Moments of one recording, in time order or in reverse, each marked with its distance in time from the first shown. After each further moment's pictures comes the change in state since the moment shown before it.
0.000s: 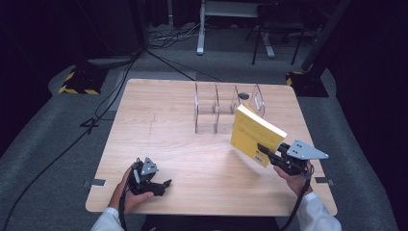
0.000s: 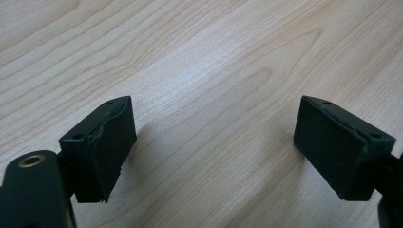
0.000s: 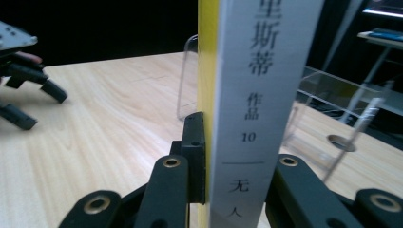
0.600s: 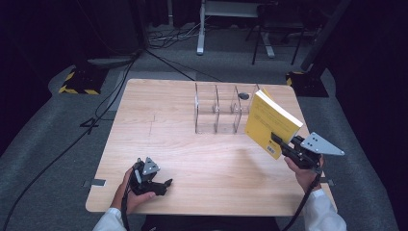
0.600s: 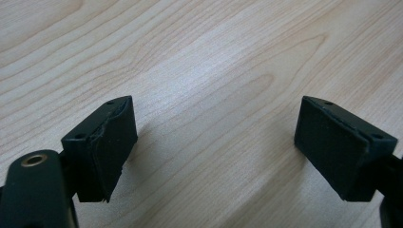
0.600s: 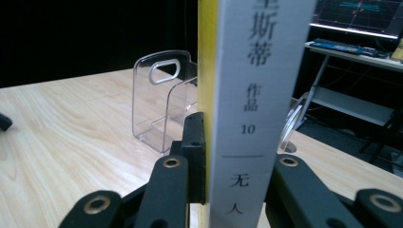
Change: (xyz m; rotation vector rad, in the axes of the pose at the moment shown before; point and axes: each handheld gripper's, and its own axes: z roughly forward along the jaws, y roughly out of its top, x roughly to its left) left arm -0.004 0.002 0.002 0.003 0.018 -0.023; right arm -0.020 0.016 -0.018 -0.041 -0.156 0.030
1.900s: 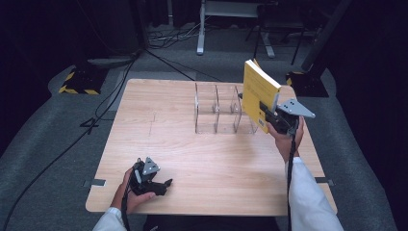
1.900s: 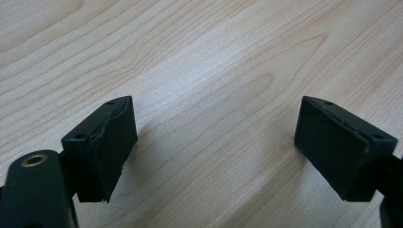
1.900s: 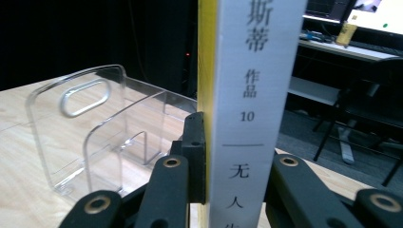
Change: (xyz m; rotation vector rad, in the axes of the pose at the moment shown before) left arm 0.000 0.000 0.000 0.001 0.000 0.002; right arm -0.024 0.037 0.097 0.074 -0.199 0.041
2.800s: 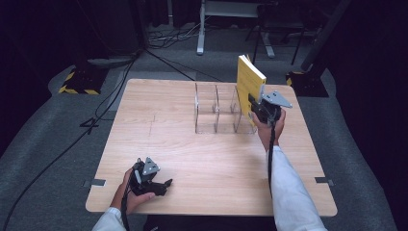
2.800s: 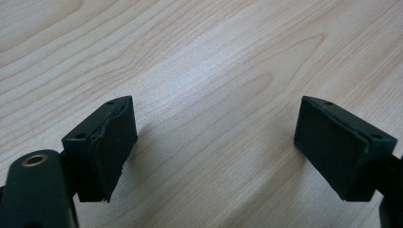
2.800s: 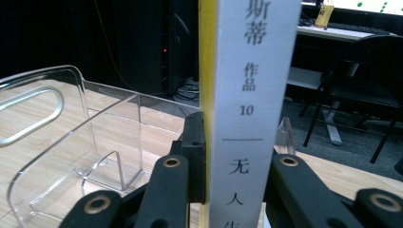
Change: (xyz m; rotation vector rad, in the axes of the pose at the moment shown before) left arm 0.000 0.000 0.000 -0.005 0.007 0.007; right arm 0.011 -0.012 0.065 0.019 -0.094 0.075
